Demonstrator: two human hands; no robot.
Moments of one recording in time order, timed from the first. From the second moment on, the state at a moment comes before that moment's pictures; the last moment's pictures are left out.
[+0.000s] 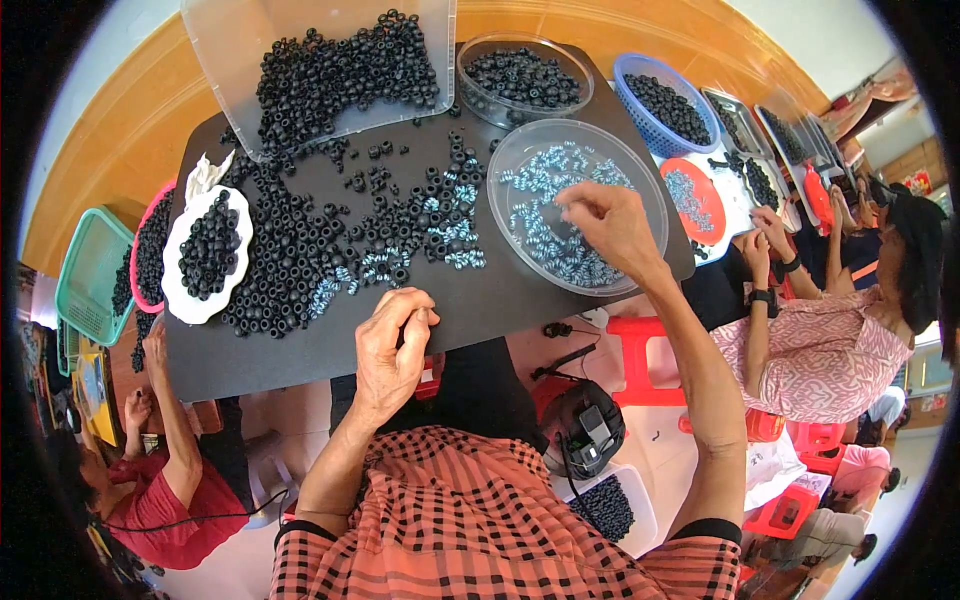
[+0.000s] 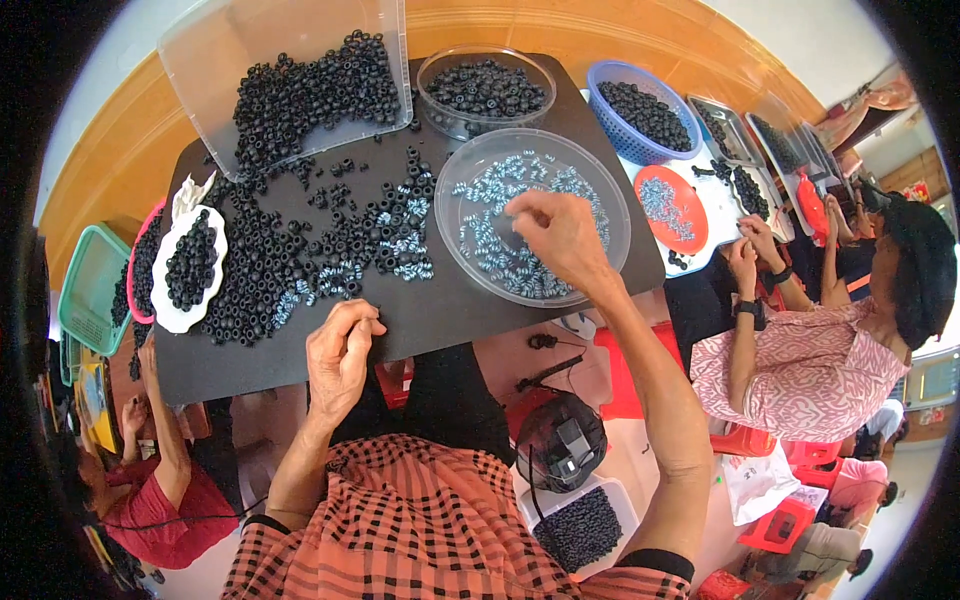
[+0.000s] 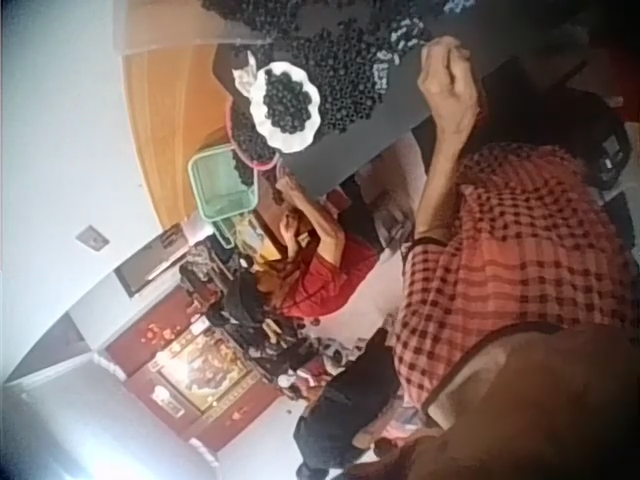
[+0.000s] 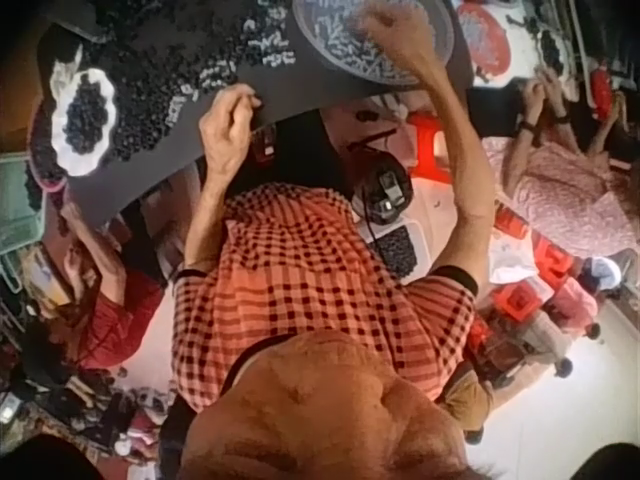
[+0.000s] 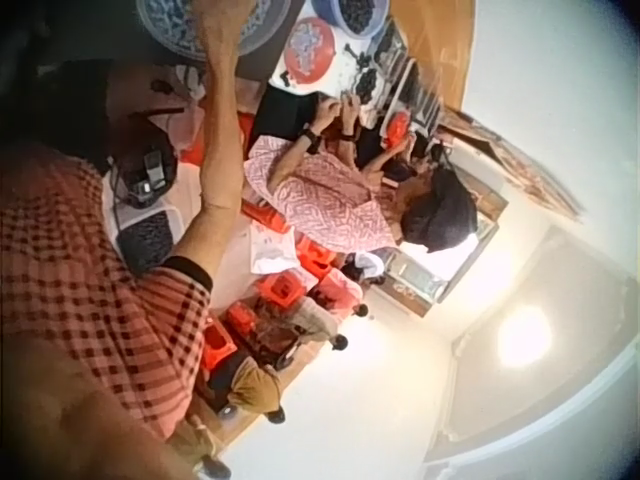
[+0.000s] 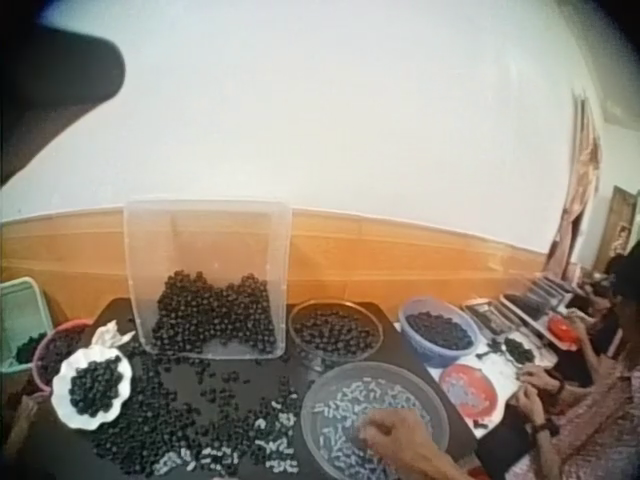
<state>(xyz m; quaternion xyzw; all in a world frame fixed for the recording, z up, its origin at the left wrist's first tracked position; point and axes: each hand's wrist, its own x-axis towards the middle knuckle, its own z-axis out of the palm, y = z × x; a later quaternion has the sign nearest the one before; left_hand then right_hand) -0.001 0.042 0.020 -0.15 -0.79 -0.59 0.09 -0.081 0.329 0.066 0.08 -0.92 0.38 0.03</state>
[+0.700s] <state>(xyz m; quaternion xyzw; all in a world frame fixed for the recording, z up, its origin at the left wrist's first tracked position) 0.001 0.044 0.023 -0.15 -0.80 -0.58 0.09 -0.075 0.329 0.066 0.13 -0.90 0.40 -0.03</state>
